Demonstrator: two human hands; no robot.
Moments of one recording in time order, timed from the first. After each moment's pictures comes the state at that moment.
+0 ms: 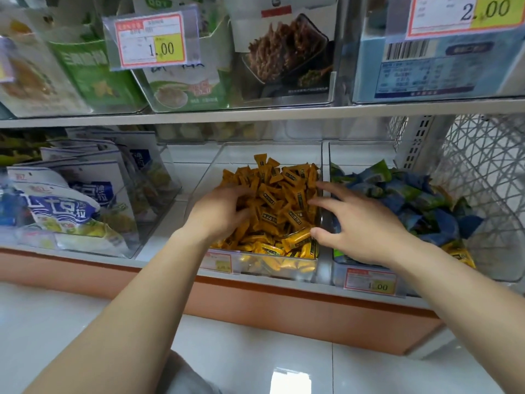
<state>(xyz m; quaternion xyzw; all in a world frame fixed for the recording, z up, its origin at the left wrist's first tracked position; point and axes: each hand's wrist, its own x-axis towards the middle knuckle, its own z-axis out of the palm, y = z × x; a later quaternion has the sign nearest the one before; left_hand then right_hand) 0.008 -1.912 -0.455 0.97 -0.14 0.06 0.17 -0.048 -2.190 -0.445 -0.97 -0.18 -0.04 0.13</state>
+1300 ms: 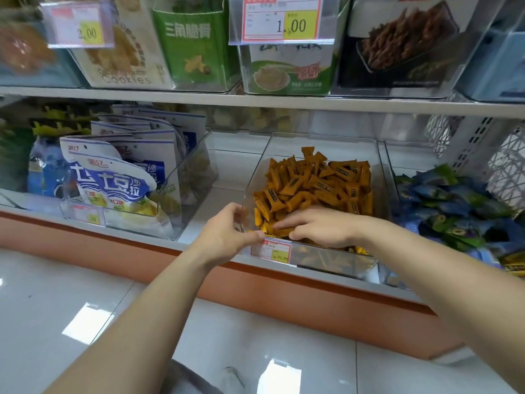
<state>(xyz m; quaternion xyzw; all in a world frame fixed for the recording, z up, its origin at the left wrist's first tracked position) -0.053 -1.819 -0.476 0.92 0.01 -0.03 0.40 -0.004 -2.048 -0.457 -0.90 -0.30 0.25 0.20</state>
